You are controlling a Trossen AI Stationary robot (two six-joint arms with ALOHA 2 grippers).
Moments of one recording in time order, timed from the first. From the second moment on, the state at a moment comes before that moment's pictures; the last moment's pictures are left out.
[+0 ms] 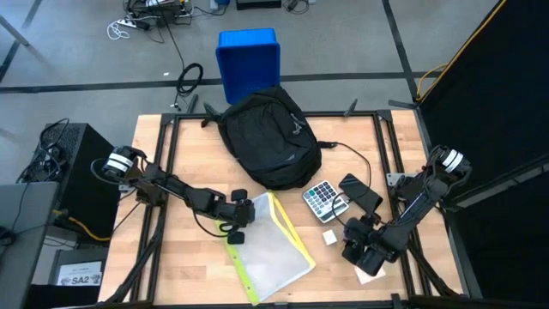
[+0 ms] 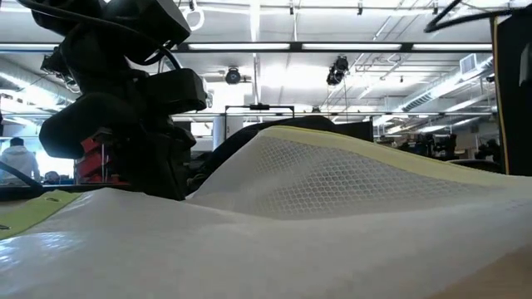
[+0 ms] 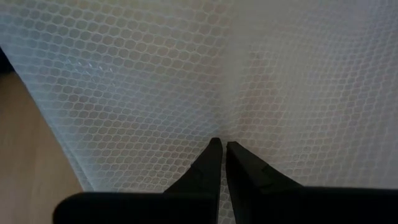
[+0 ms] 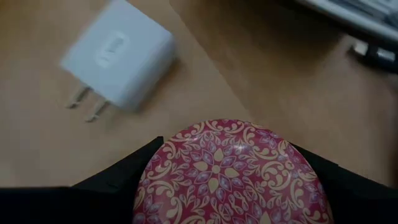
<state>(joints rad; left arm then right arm) -0.31 1.70 0.72 -0.06 -0.15 -0.24 0.91 1.62 0.79 -0.75 0.45 1.53</state>
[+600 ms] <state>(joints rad) -0.31 1.70 0.72 -0.06 -0.15 -0.24 0.92 1.54 0.92 -1.06 0.38 1.59</state>
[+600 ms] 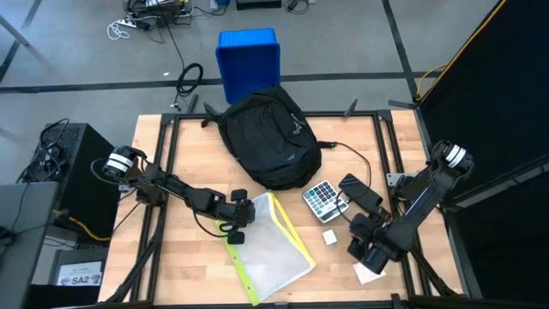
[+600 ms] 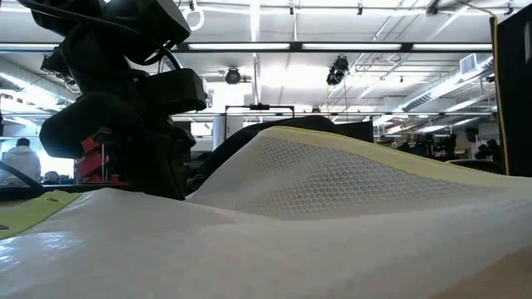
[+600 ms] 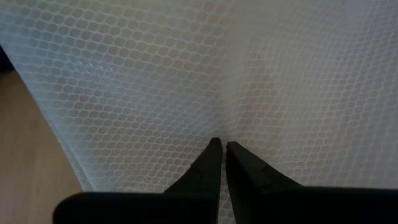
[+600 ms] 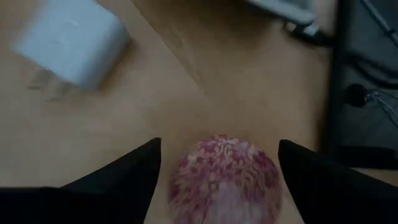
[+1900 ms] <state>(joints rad) -0.31 1.22 0.41 0.46 -0.17 -0.09 0.32 1.82 1.05 0.21 0.39 0.22</state>
